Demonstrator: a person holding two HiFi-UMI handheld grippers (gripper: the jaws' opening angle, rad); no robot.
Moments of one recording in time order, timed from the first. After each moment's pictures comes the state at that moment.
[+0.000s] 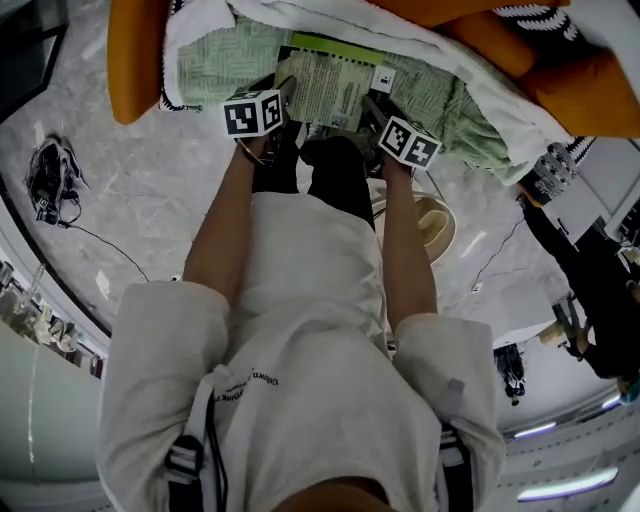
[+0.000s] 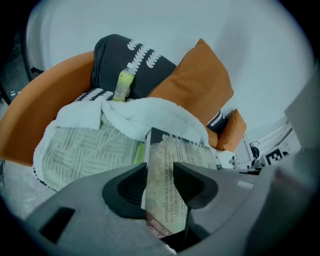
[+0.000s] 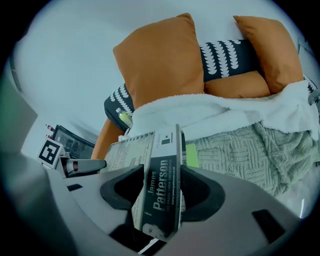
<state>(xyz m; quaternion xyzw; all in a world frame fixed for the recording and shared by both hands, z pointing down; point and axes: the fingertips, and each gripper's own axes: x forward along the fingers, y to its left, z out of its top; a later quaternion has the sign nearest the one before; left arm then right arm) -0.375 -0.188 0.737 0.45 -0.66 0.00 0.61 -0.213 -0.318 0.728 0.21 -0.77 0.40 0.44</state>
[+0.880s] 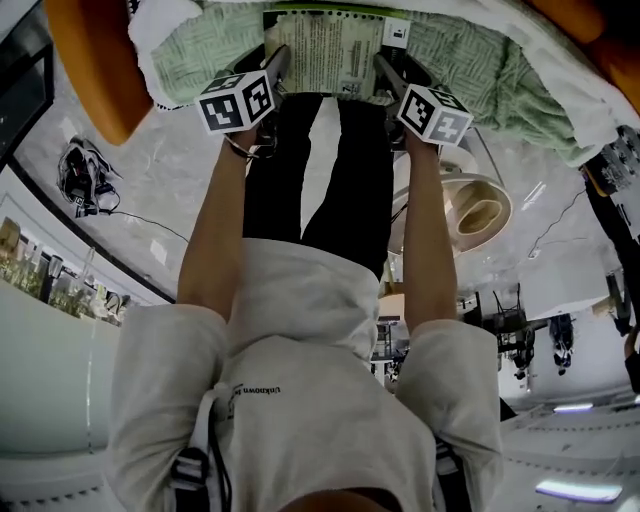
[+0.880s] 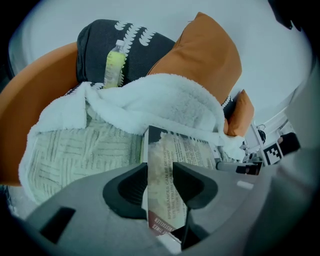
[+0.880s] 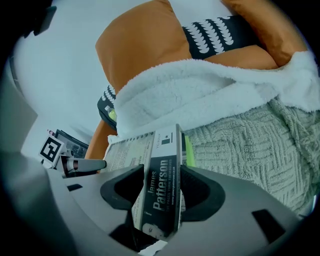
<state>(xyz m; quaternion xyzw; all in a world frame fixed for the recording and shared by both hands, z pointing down) -0.377 -0.208 0.821 0.47 -0.64 0.07 0.61 -0.217 -0.335 0.824 0.20 -0.78 0.43 0.41</state>
